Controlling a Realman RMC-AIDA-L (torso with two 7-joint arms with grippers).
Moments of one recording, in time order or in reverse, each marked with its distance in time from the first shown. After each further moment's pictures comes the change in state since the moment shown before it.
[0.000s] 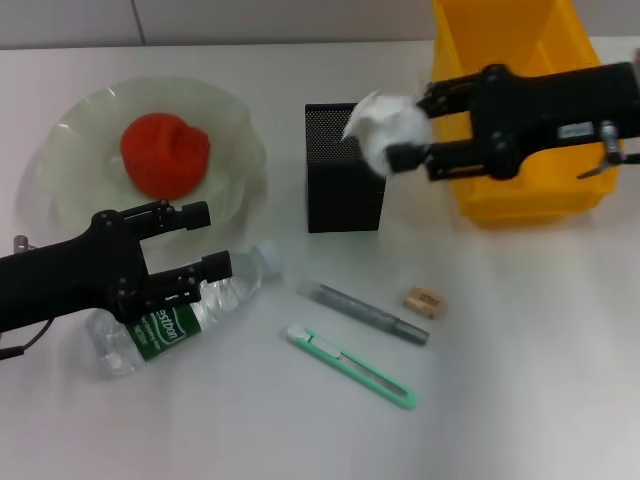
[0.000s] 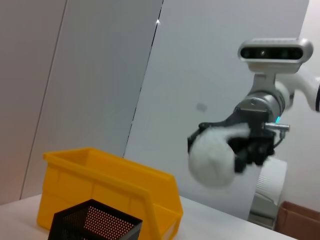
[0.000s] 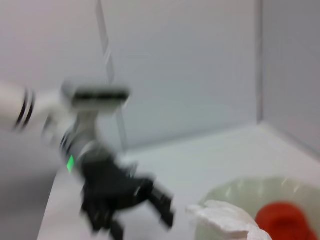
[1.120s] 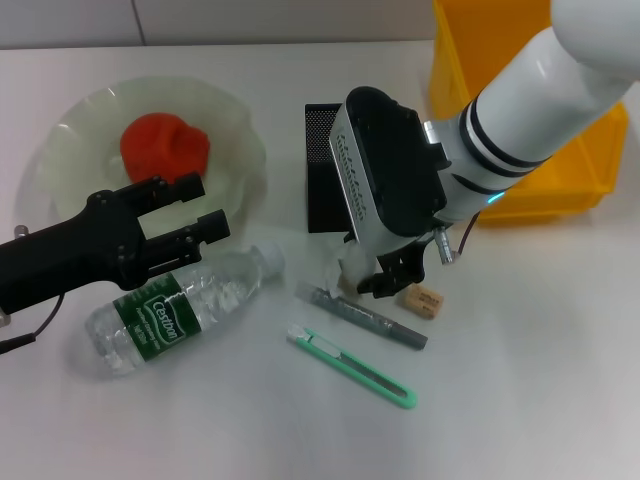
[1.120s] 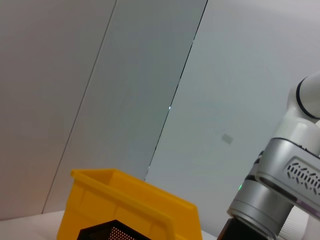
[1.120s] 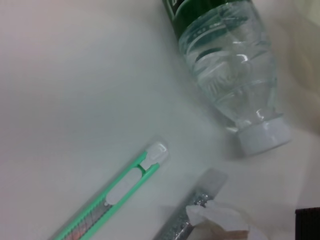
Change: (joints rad) left arm -0.007 -0.009 -0.012 -0.066 -0.088 -0.039 -0.039; right arm 0.174 0.064 -0.911 -0.147 -0.500 0.468 0.256
